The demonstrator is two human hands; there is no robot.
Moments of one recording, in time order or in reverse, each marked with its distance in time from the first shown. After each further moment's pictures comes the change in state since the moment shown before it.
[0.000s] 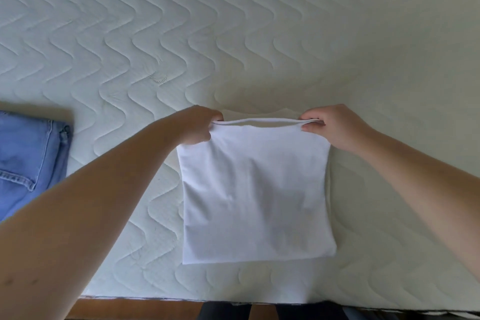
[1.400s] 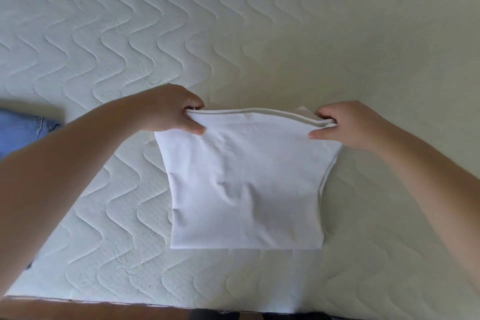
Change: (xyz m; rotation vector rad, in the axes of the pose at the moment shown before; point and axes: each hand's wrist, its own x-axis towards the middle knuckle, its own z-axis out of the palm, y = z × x) left_hand -0.038 -0.001 -0.060 -0.071 0.041 0.011; right_hand -0.010 -0.012 -0.053 -0.186 -0.071 -0.089
